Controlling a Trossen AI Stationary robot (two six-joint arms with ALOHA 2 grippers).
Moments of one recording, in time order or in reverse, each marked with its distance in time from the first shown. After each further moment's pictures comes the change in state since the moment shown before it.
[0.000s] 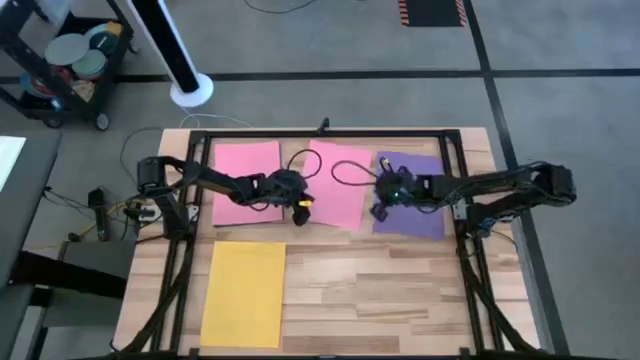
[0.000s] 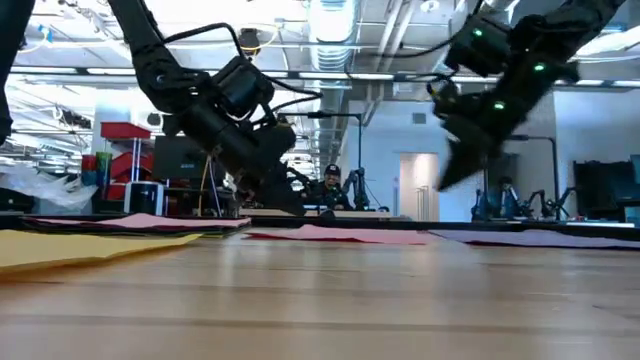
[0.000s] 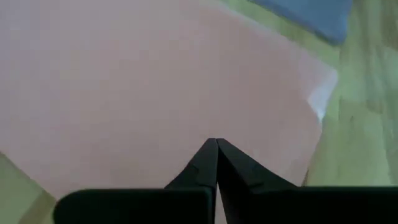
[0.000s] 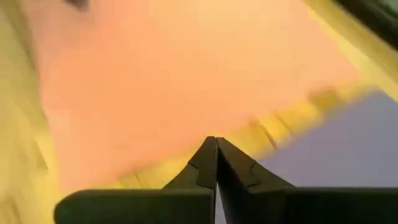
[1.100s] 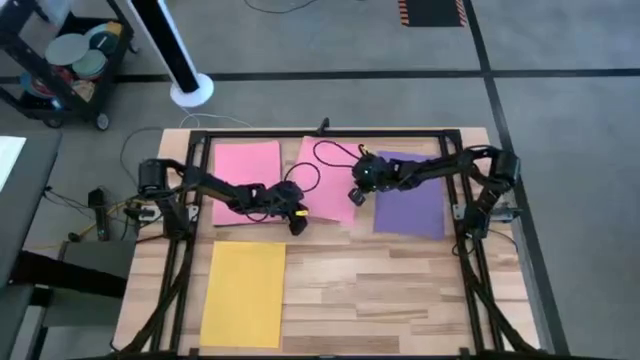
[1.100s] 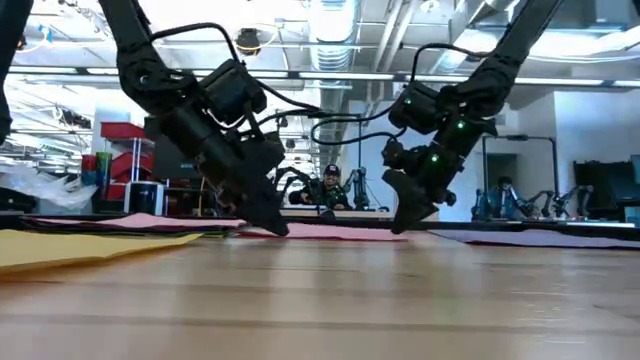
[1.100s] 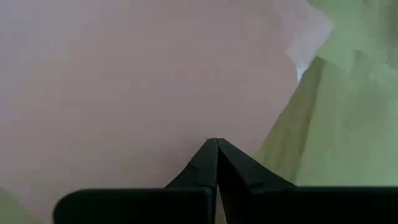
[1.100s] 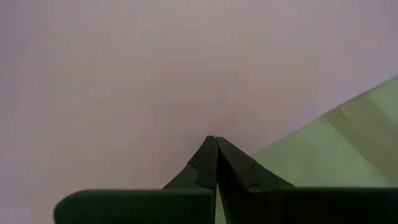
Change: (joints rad) left arm -0.089 0.041 -0.053 0.014 -0.106 -0.152; right arm -0.198 0.428 0.198 0.103 -0.143 -0.056
